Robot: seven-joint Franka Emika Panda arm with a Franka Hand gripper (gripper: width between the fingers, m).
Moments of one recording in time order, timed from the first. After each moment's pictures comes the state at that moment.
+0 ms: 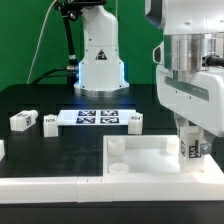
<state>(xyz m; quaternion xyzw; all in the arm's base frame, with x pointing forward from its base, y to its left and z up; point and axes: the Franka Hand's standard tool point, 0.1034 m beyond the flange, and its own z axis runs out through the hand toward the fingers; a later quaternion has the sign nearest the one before) 0.635 0.124 0.065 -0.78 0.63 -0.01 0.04</state>
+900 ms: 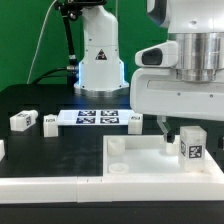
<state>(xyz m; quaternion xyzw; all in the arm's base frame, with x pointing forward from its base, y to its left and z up) 0.635 0.126 0.067 -0.98 0.19 -0.03 0.02</state>
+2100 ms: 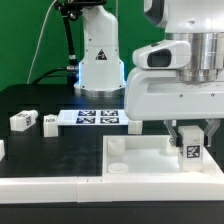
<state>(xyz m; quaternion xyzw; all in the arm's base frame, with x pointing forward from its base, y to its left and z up) 0.636 0.118 0.066 -1.00 0.03 -0.03 0.01</state>
